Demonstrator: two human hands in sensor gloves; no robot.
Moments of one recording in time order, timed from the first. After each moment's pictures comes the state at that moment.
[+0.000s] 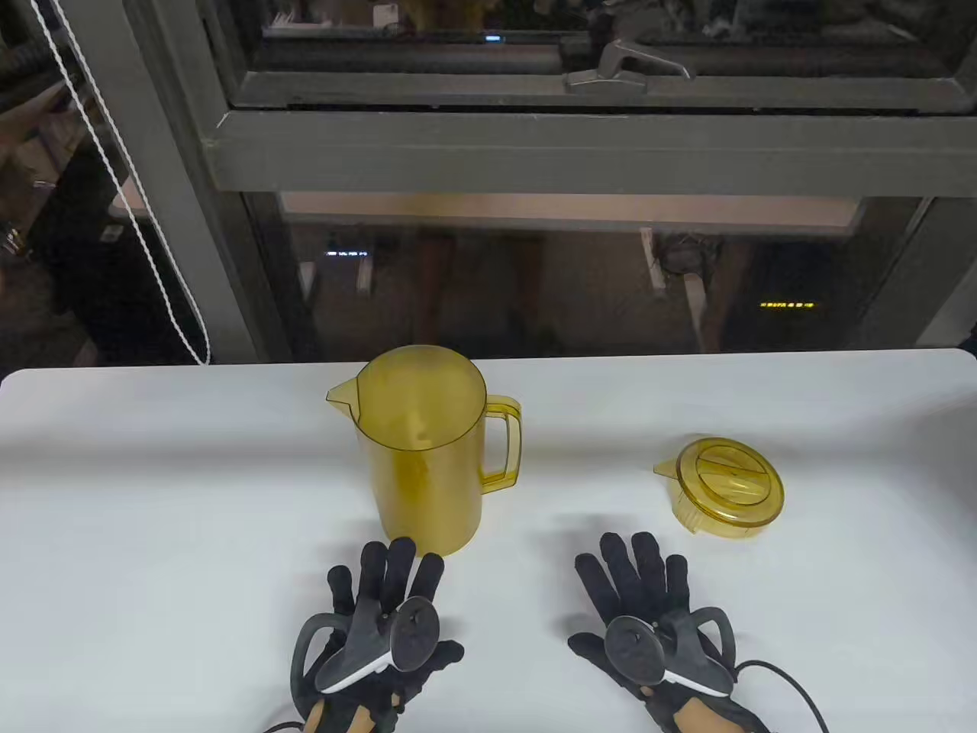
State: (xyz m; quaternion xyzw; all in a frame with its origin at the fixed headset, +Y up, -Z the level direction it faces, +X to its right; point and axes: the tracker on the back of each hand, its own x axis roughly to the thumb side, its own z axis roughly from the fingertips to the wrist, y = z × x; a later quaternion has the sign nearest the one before) left_hand -0.139 -0.743 -0.274 -0.12 -0.14 0.01 0.98; right_hand 0.158 -0.760 -0.275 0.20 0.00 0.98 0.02
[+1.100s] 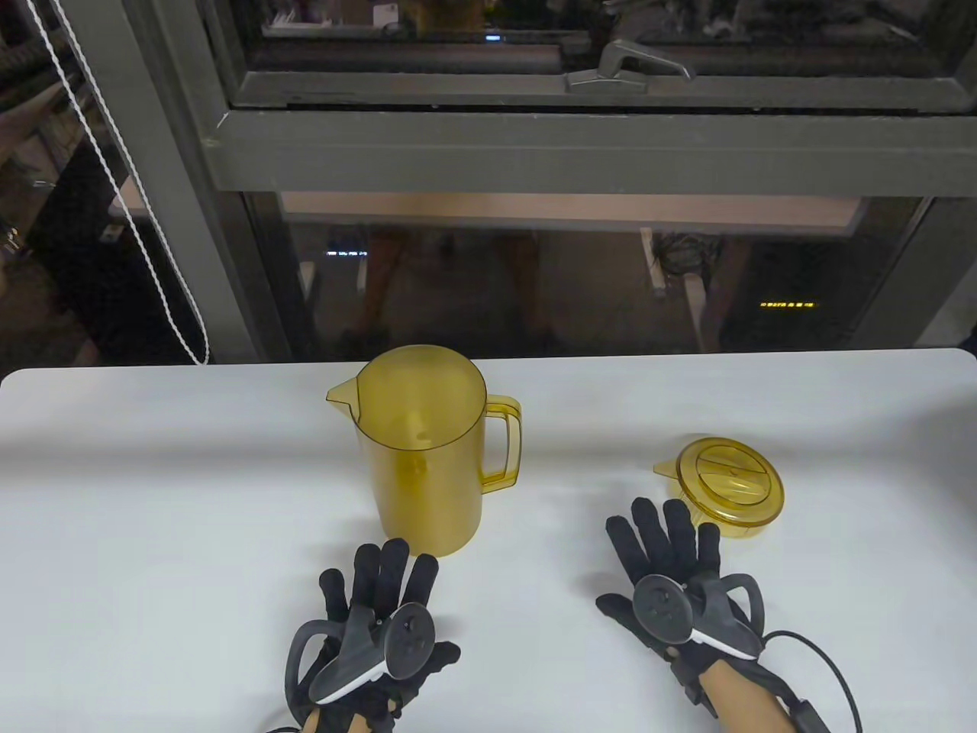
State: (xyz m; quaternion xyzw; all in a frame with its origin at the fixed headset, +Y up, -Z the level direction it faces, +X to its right) left_hand -0.144 -0.737 -0.266 -0.10 -0.13 0.01 0.99; right_hand 0.200 -0.717 -0.320 0.16 -0.02 0.99 0.01
